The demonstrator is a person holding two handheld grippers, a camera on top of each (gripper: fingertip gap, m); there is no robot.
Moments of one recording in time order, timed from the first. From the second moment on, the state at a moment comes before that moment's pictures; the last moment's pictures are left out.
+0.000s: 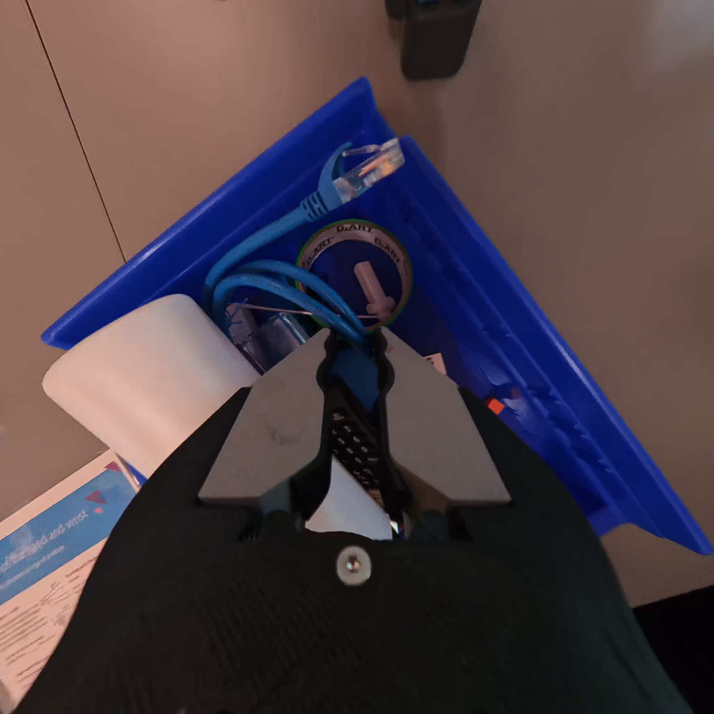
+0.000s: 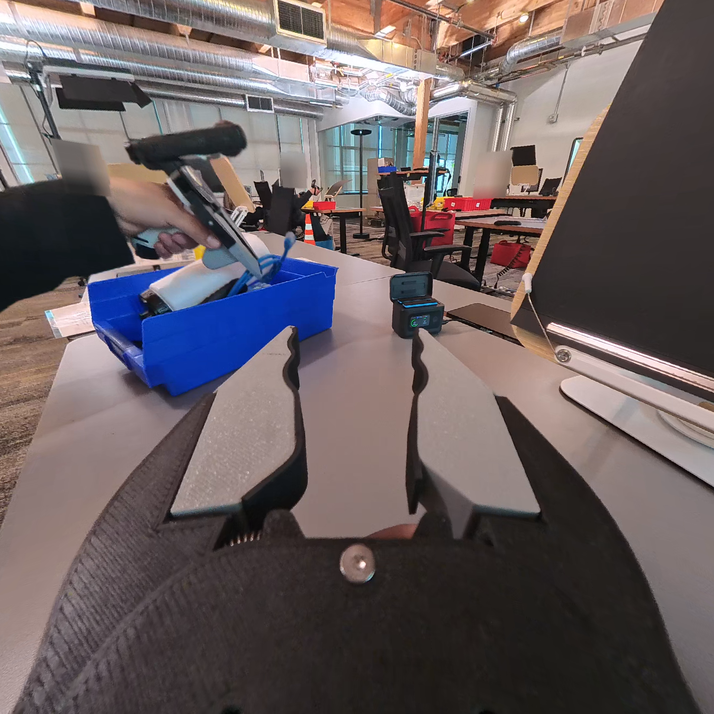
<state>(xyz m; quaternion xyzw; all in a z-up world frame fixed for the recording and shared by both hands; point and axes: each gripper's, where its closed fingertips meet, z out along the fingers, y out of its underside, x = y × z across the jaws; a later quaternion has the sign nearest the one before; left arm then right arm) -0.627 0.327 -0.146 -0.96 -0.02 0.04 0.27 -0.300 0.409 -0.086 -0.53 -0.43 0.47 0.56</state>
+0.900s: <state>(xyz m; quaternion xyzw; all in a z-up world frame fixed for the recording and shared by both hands) -0.567 0.341 0.051 -0.75 0.04 0.09 0.65 -0.302 0.411 -0.093 -0.53 -0.44 0.46 0.56</state>
